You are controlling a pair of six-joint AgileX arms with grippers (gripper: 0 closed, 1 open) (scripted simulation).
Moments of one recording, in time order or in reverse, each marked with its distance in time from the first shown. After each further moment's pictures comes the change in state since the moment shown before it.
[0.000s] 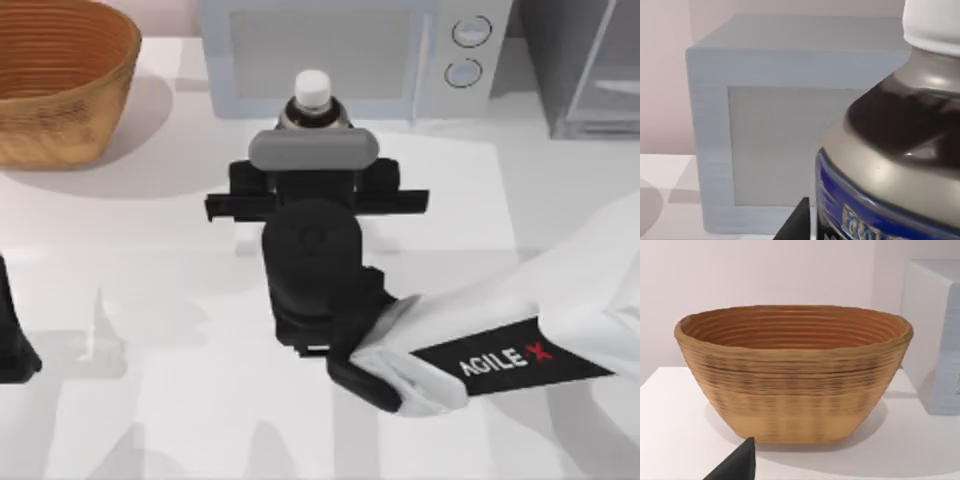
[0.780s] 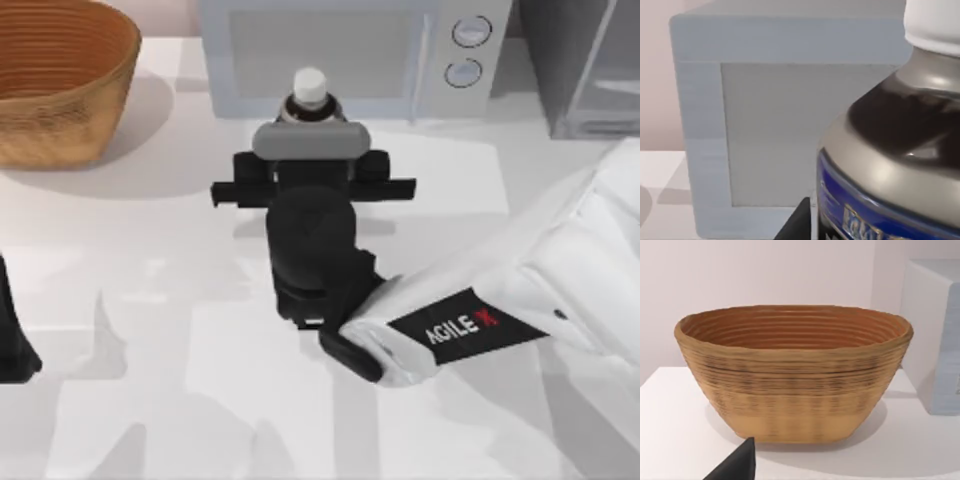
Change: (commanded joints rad) left arm 0.000 0.000 0.000 0.000 0.000 0.000; right arm -0.077 0.161 0.117 0.064 -0.081 -0.001
